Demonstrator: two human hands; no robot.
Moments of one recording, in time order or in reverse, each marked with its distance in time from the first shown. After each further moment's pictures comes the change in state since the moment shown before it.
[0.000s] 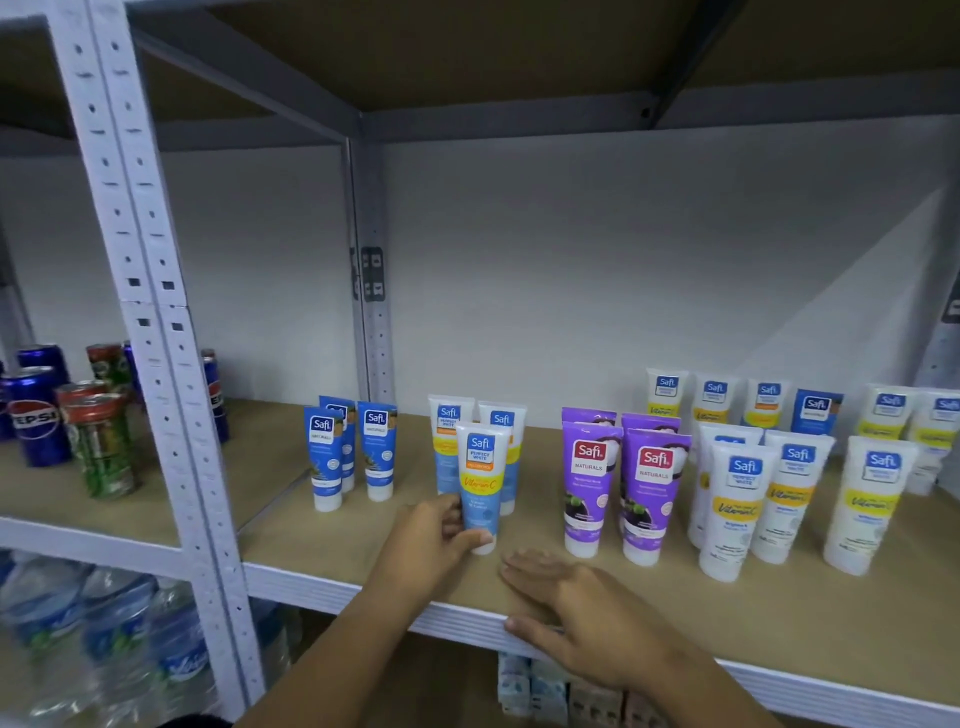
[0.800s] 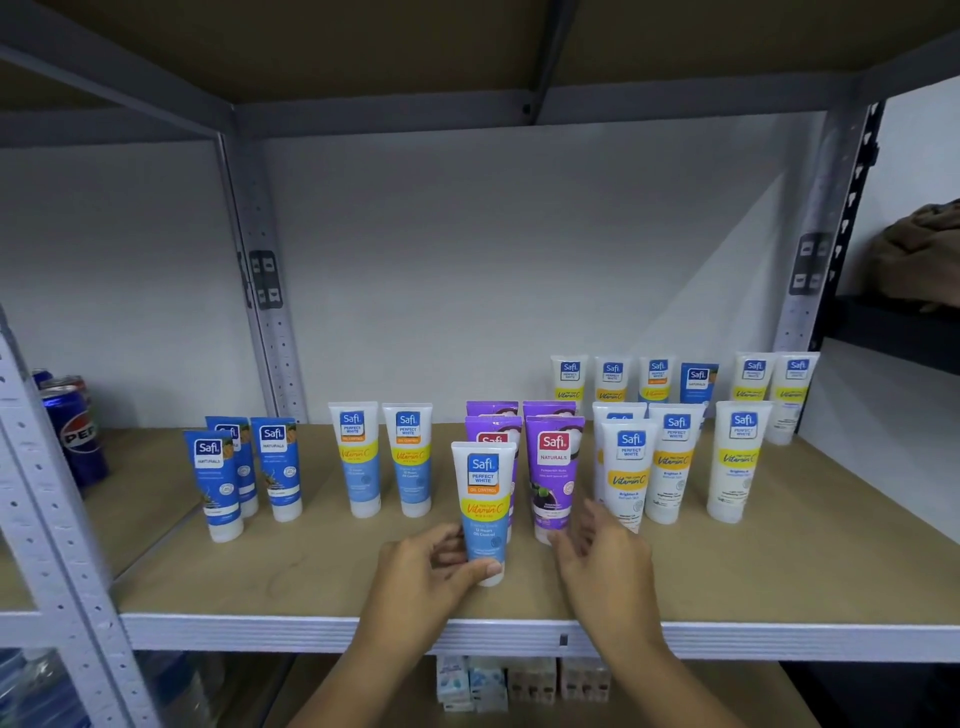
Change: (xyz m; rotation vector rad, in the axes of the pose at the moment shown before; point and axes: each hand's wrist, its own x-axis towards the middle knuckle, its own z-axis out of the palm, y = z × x) left_hand -0.030 0.040 0.070 -0.189 -0.041 0.084; right_hand -0.048 0.050 0.006 0.269 0.755 0.848
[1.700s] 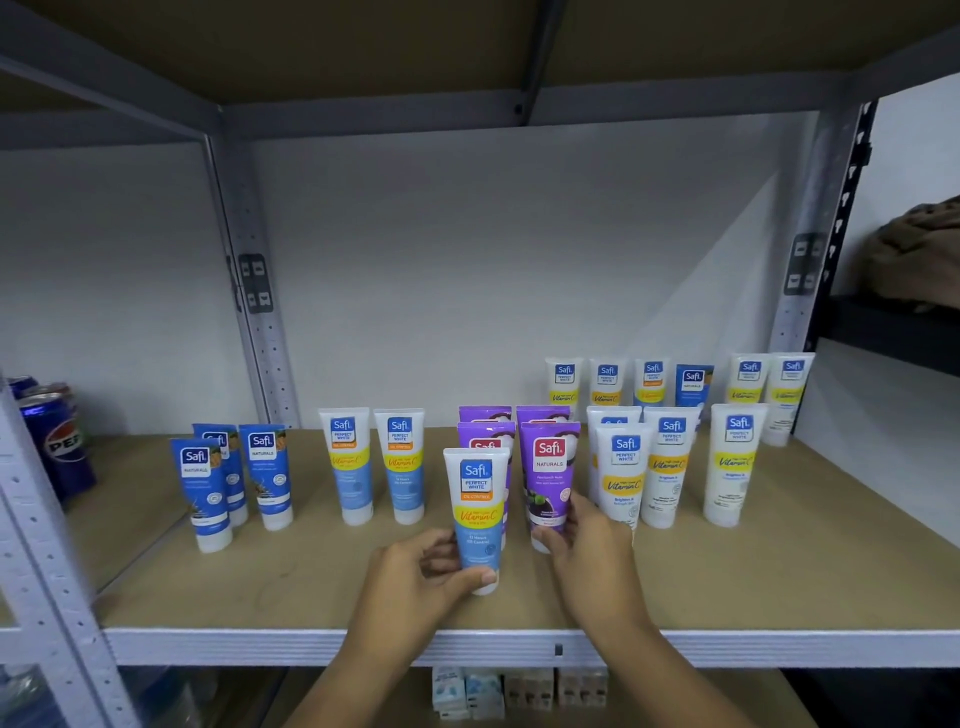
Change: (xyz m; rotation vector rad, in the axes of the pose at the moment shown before) left_hand 0.004 0.002 -0.001 -0.032 -0.009 -0.033; right_hand 0.018 -0.007 0.003 0.076 -0.083 -0.047
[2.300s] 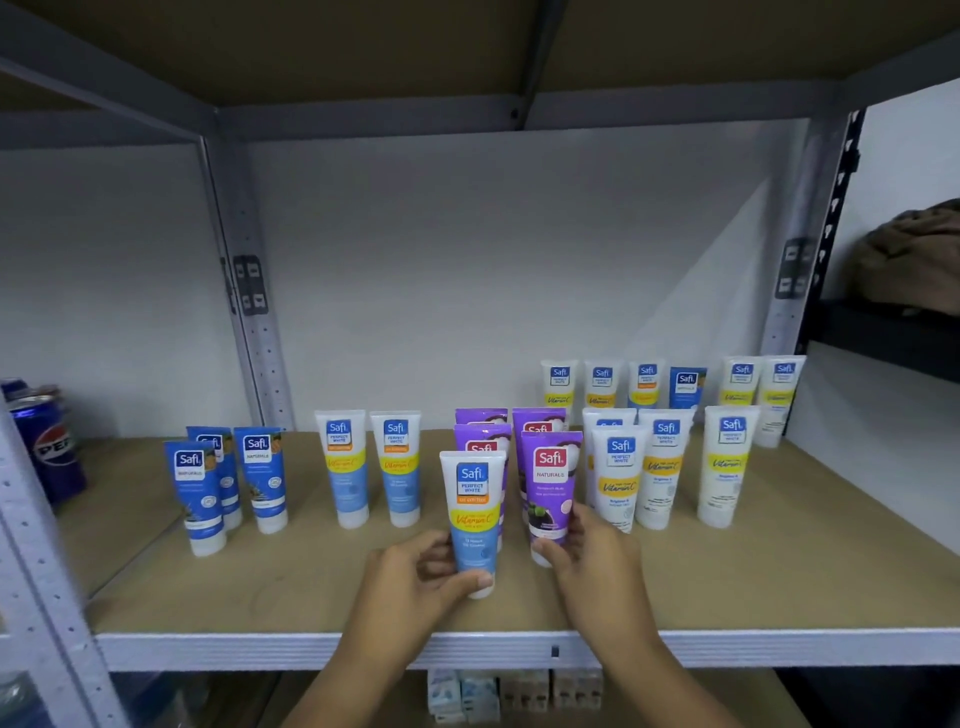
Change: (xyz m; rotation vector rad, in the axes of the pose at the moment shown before) left_hand 0.001 -0.001 -0.001 0.024 -0.022 0.037; right_hand -0.012 0.001 -0.010 0.044 0.002 -0.014
